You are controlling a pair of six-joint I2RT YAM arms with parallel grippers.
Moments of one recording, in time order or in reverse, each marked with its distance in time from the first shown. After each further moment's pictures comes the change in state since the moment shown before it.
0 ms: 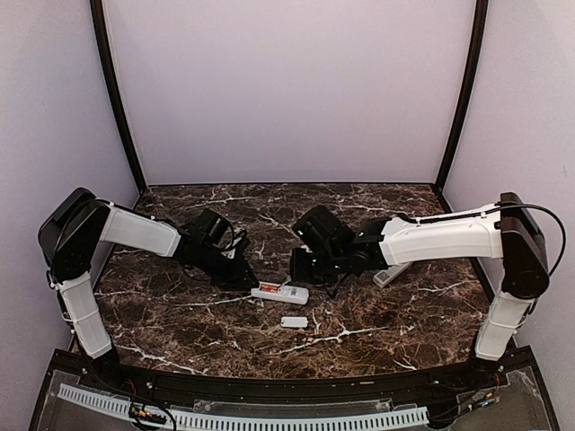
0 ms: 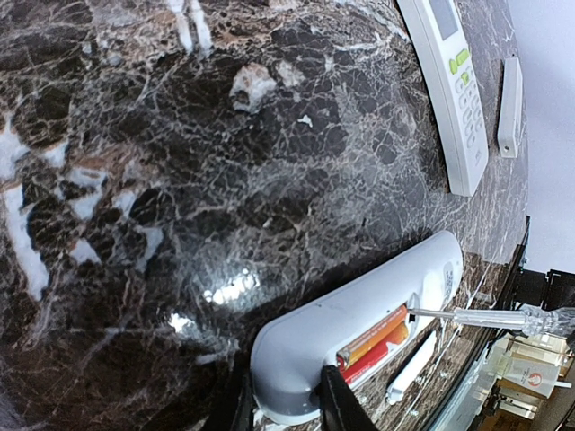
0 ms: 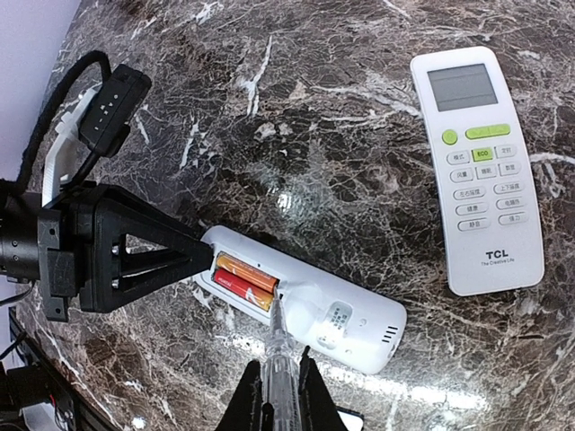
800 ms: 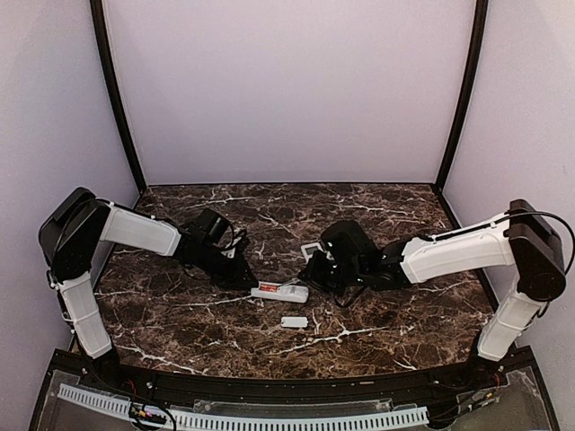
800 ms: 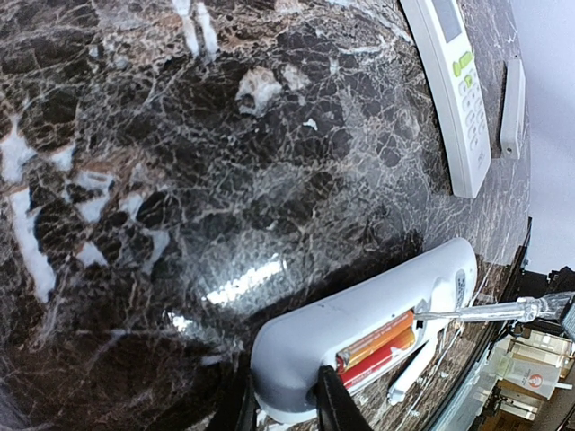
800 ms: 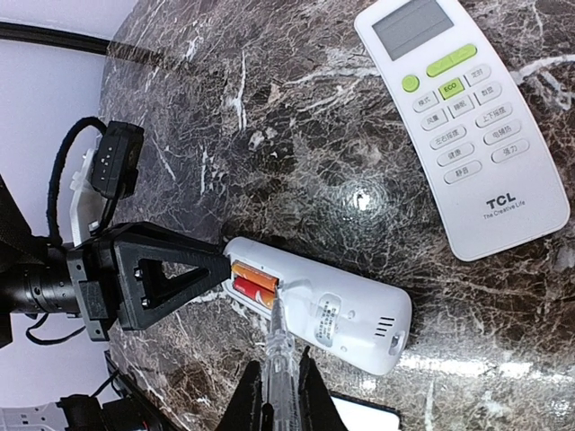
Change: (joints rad) left arm 0.001 0.003 0.006 -0.006 -0.003 0.001; right arm -0.047 -0.106 -0.296 0.364 -0.097 0.282
